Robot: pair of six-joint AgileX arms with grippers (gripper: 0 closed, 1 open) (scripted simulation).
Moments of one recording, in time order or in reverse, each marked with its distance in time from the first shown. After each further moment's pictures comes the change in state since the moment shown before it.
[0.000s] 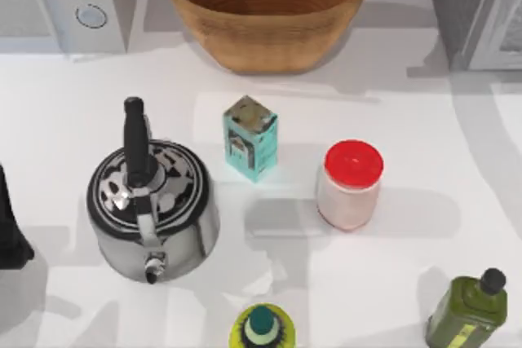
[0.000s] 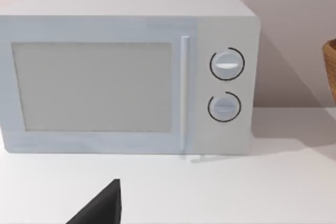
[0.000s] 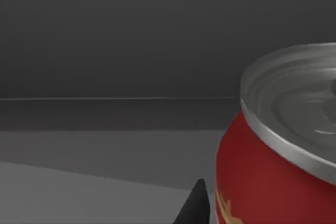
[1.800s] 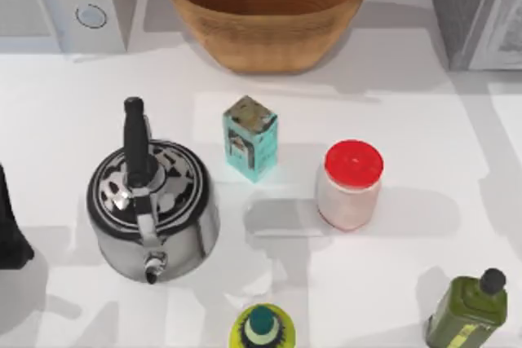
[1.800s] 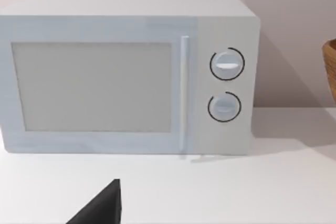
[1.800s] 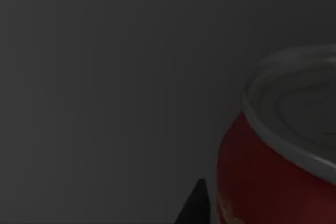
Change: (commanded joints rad) left arm 0.000 0.000 0.000 0.000 0.000 0.000; right arm -0.066 0.855 1.110 -0.288 -0.060 0.004
